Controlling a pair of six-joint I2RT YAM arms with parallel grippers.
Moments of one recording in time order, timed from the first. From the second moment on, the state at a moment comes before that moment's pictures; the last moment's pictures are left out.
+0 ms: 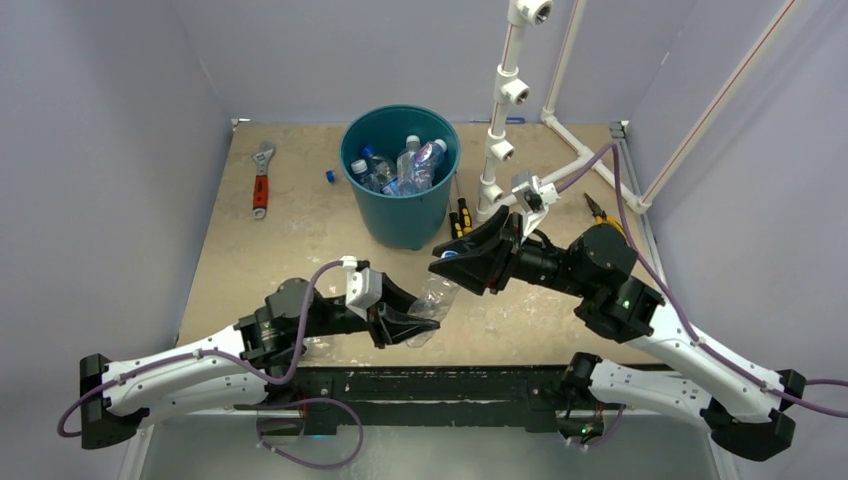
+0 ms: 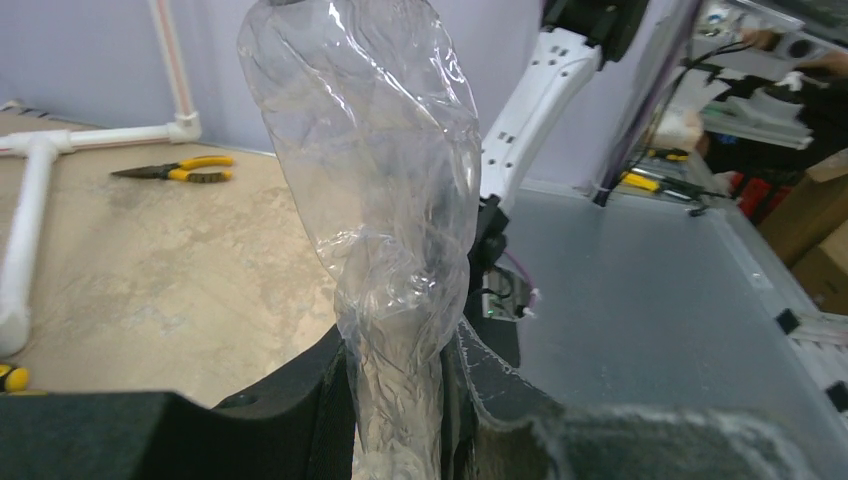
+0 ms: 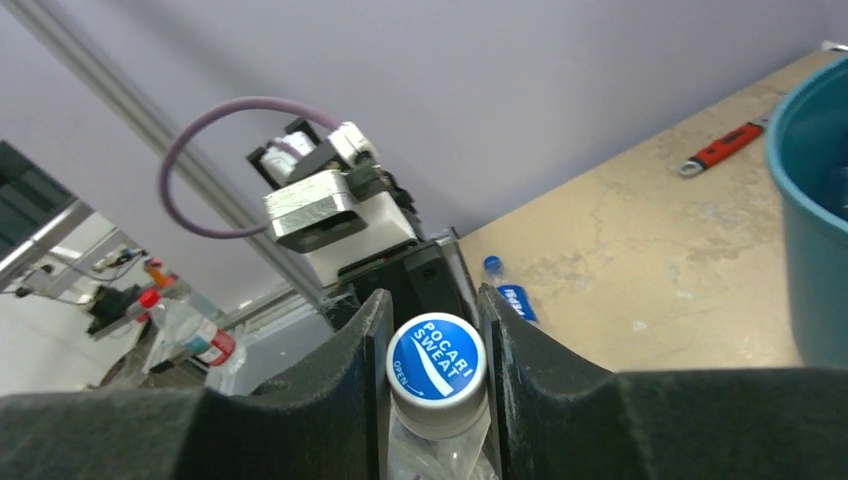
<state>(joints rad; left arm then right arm) -1.15 0.69 0.57 0.27 0.32 -0.20 0.98 0.82 1.02 0.01 -0.33 0.49</state>
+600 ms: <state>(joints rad) -1.23 0.94 0.91 -0.17 -0.28 -0.02 0.95 0.93 1.08 -0.16 0.25 0.76</state>
